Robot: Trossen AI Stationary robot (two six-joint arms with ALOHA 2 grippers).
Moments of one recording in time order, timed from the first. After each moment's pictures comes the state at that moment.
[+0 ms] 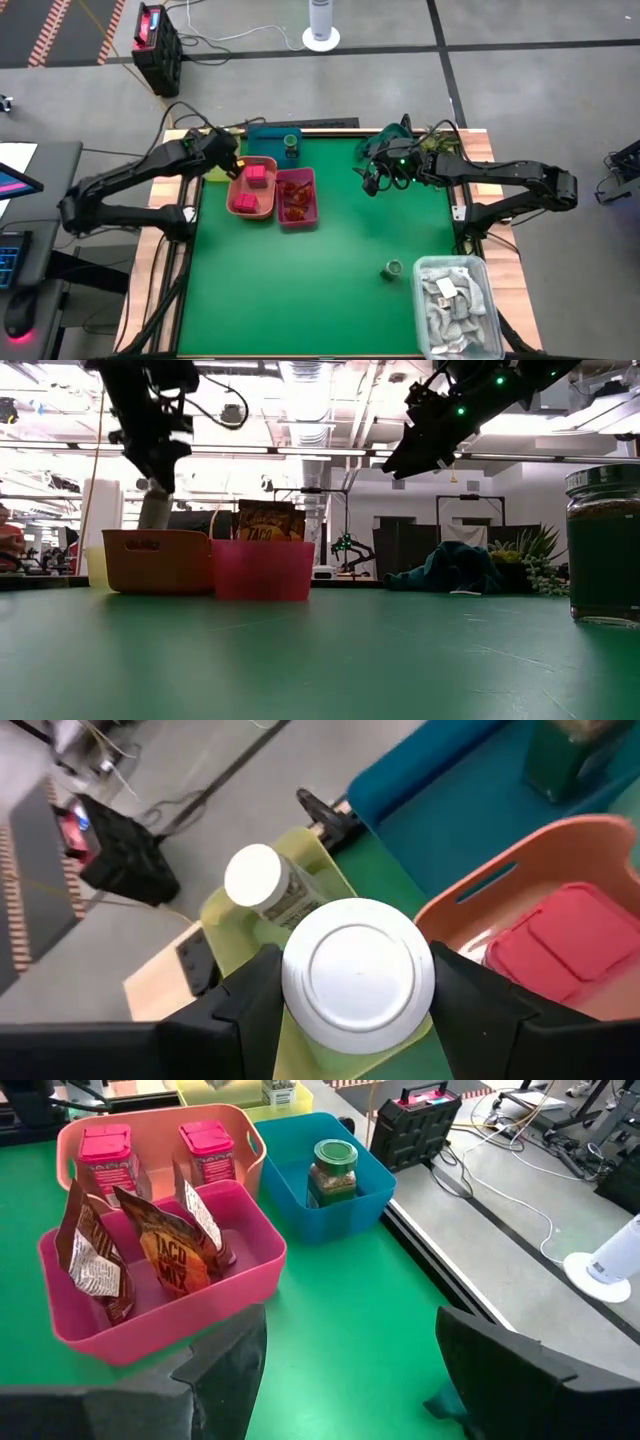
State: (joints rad) left arm 0.56 1.02 0.95 -0.88 -0.62 -0.15; right arm -0.31 1.23 0.84 -0.09 0.21 0.00
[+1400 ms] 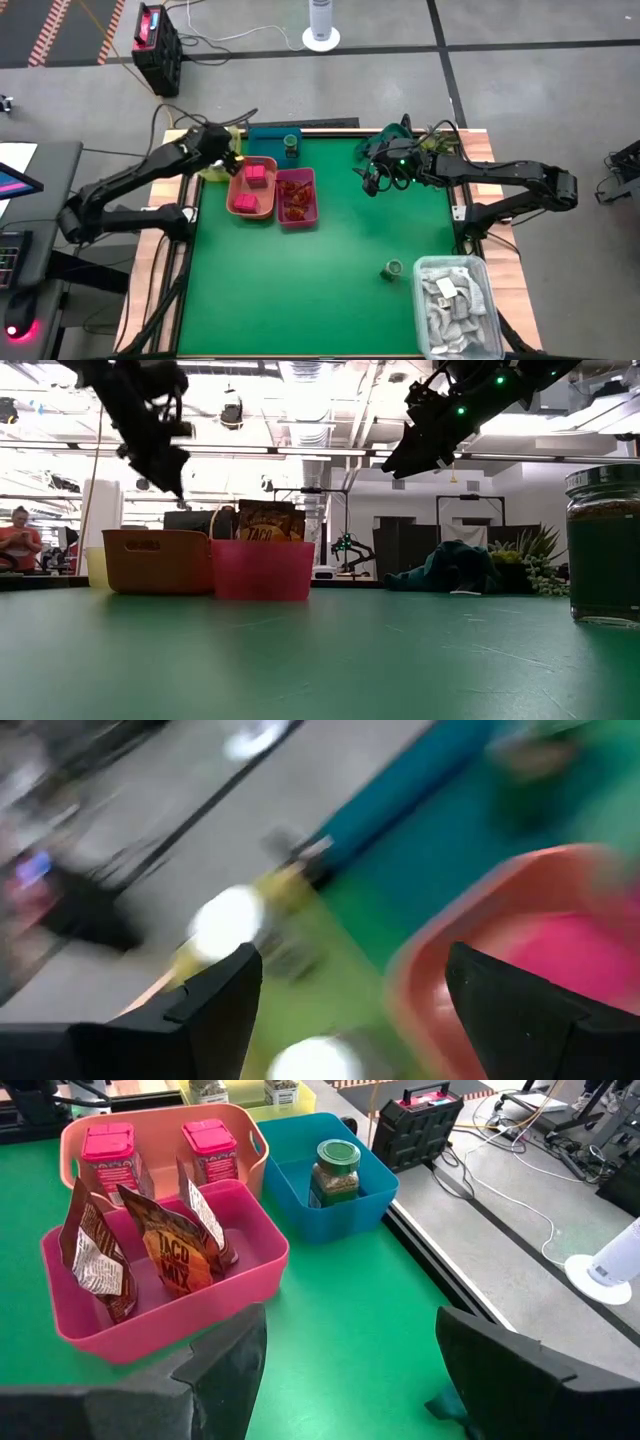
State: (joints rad) left arm 0.70 0.95 0.83 -0.65 -0.45 0.05; right arm -0.30 1.23 0.84 -0.09 0.21 -0.01
